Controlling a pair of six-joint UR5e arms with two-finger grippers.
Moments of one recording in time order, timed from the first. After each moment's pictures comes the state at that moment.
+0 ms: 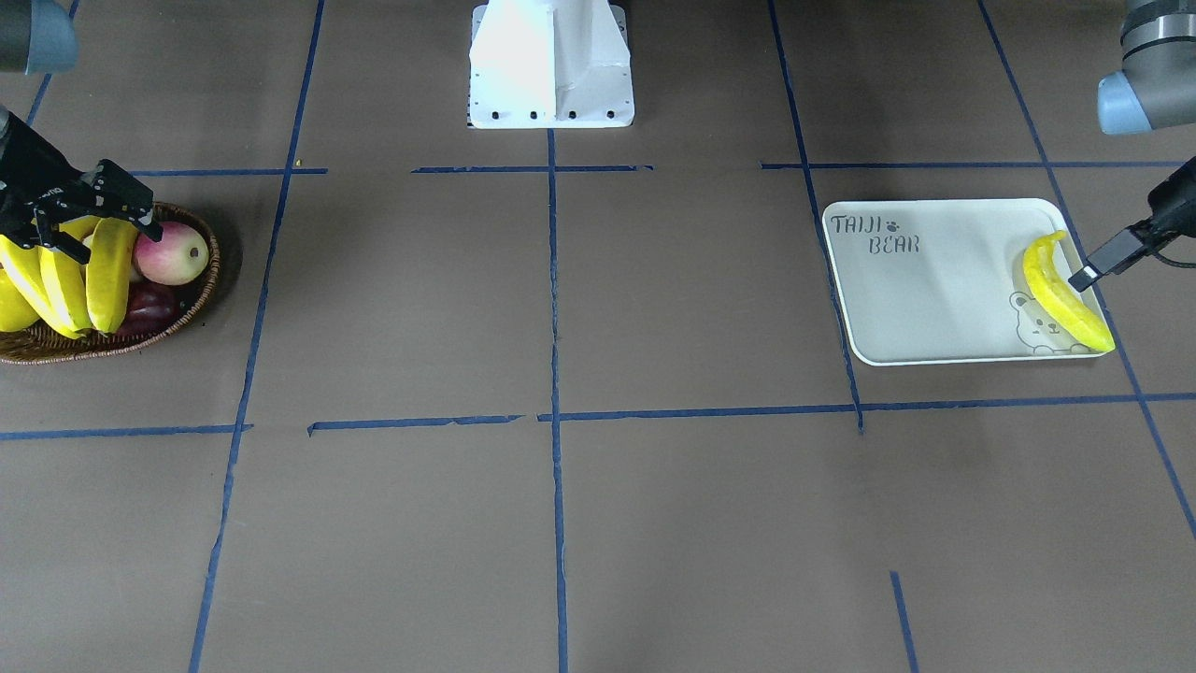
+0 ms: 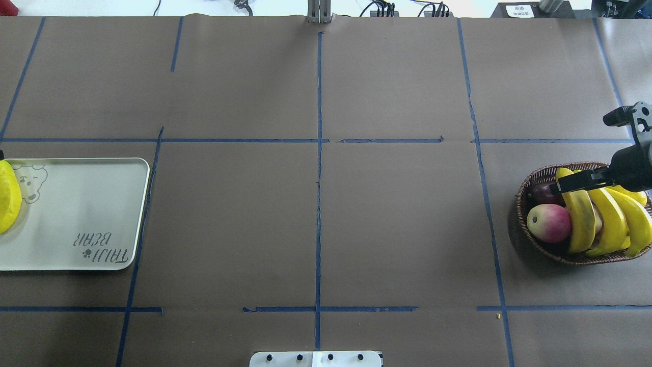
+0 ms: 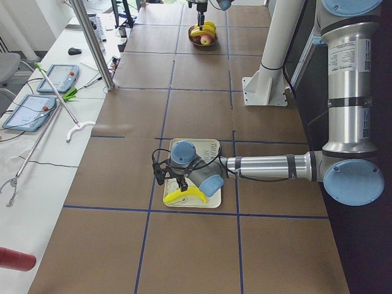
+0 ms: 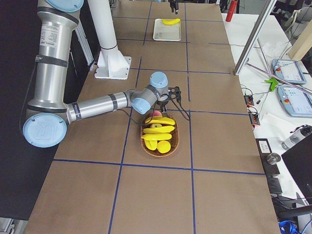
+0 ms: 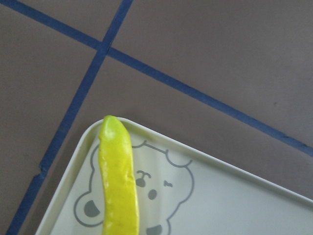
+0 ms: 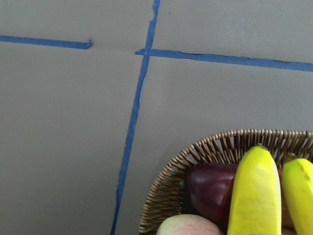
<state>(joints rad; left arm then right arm) -1.27 -1.46 -1.56 -2.39 -2.41 -1.12 0.99 -1.75 1.95 -0.99 2.23 0.77</state>
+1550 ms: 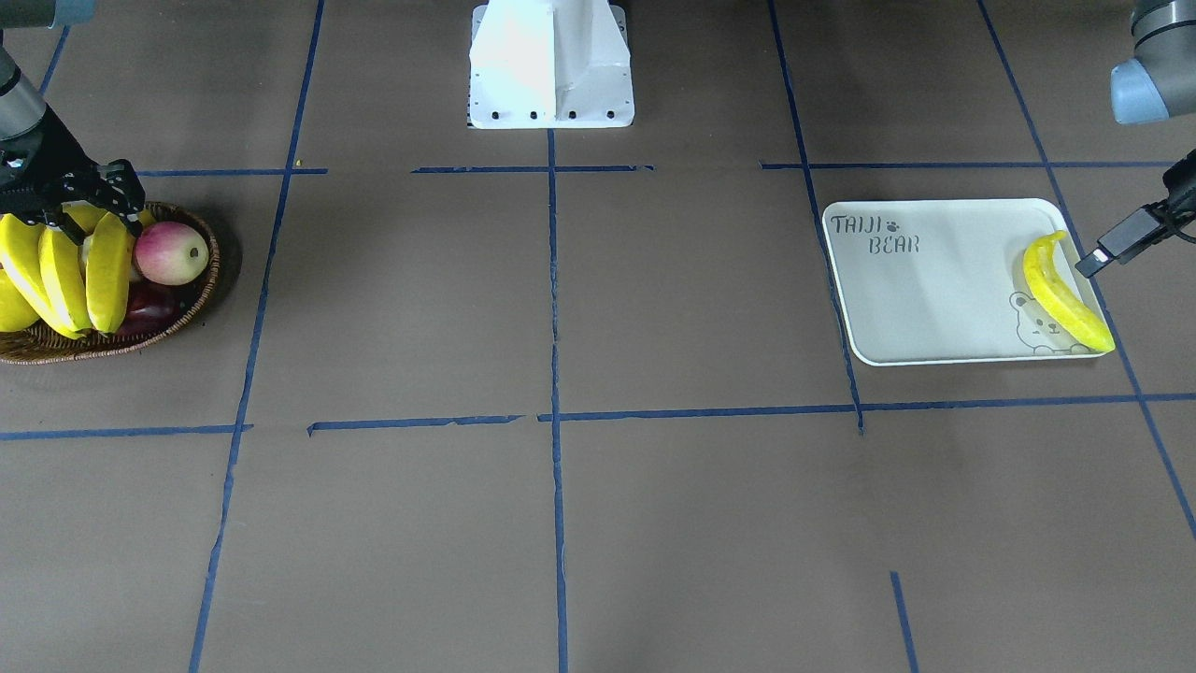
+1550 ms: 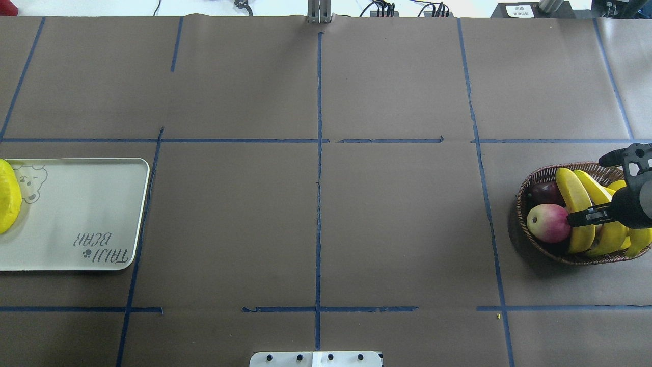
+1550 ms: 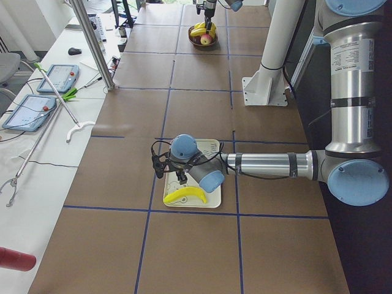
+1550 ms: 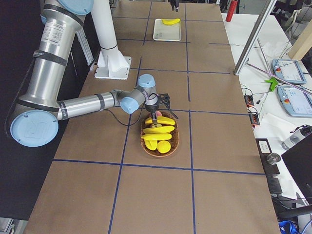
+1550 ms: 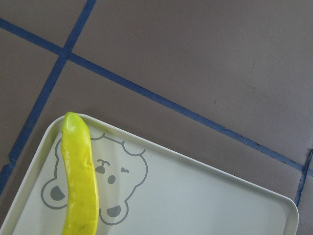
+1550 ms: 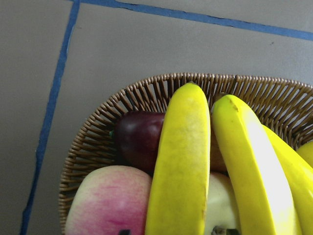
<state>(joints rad) -1.28 -1.46 -1.59 -2.39 -2.44 -1.13 0.80 -1.87 2.03 -1.07 1.96 0.77</state>
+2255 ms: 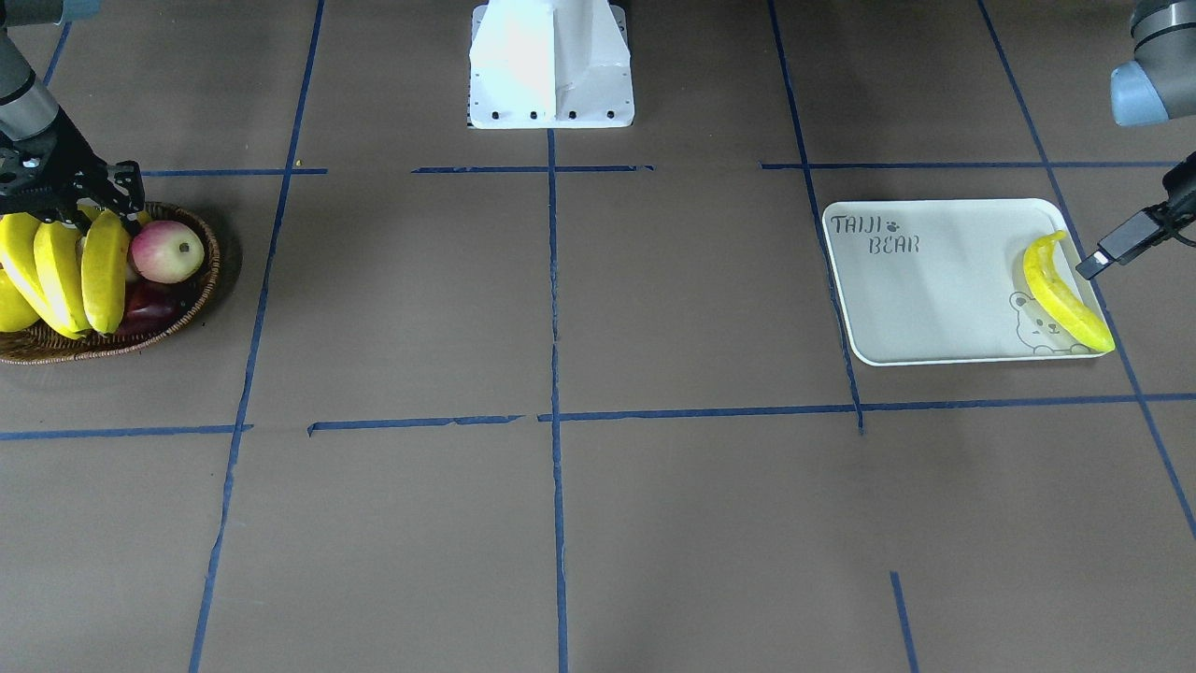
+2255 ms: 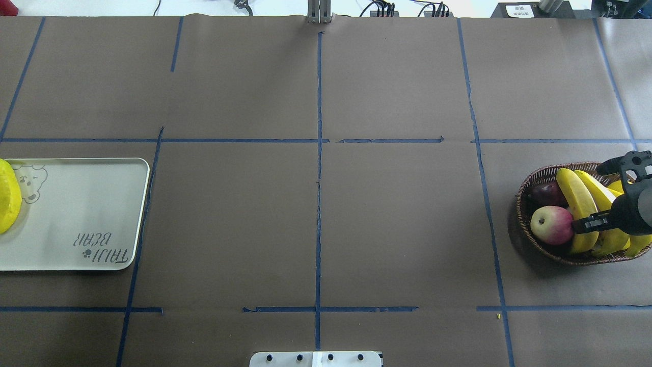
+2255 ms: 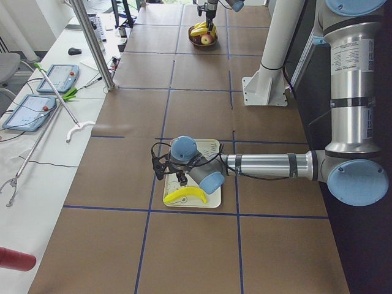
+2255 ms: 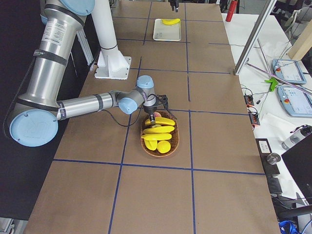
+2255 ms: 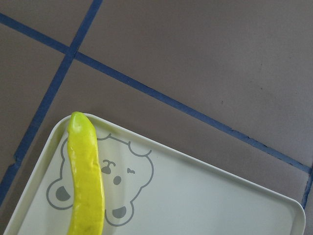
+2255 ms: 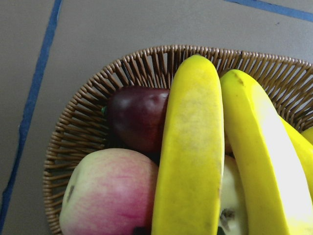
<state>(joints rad) -1.28 -1.46 -1.58 -2.39 -2.44 -1.13 0.78 -1.89 2.03 -1.08 1.95 0.76</state>
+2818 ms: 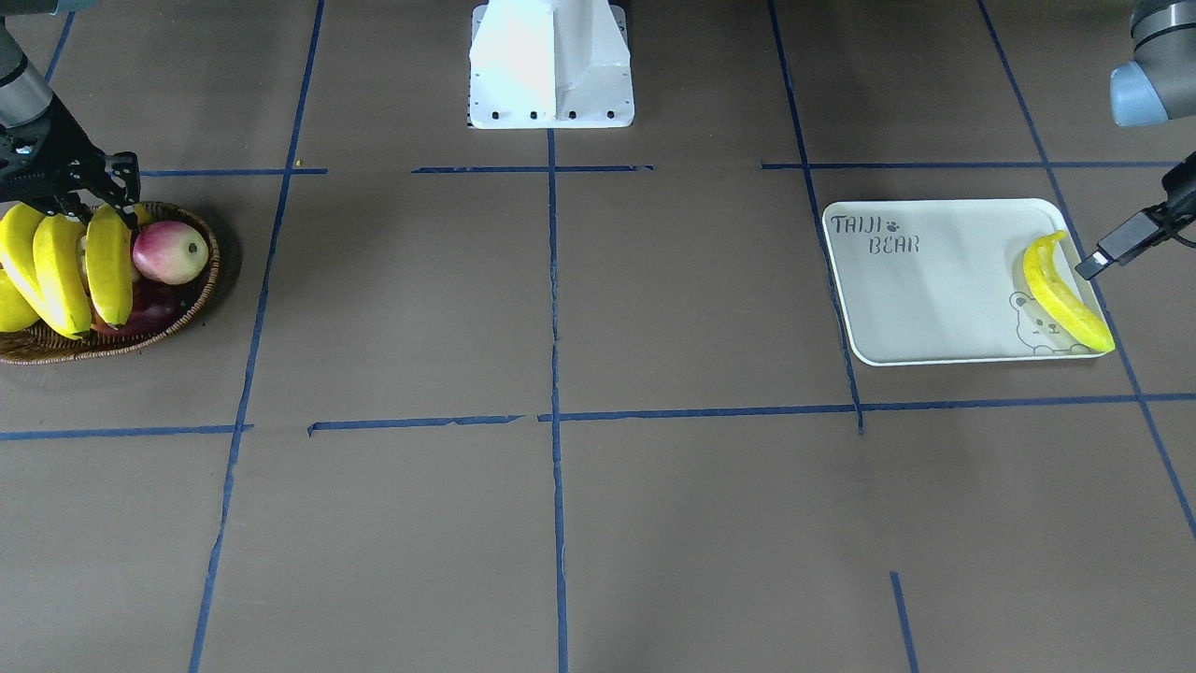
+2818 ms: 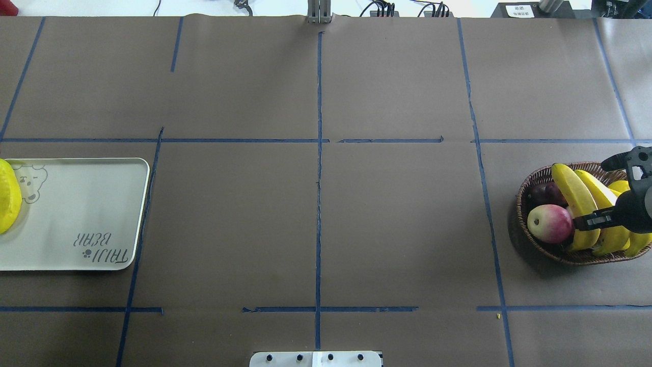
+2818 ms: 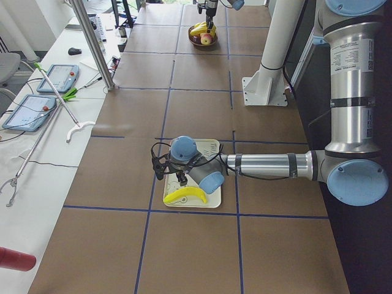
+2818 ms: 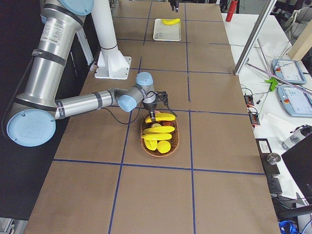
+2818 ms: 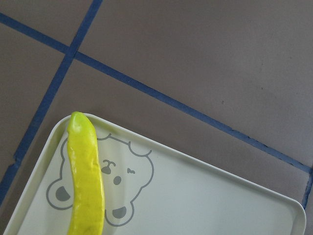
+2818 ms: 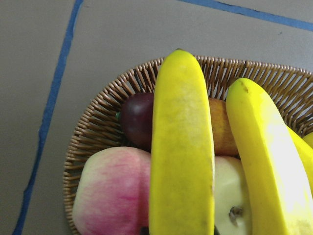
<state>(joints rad) -1.28 -1.46 -1.58 -2.39 -2.44 -1.13 0.81 -1.90 2.08 -1.08 1.99 0.76</state>
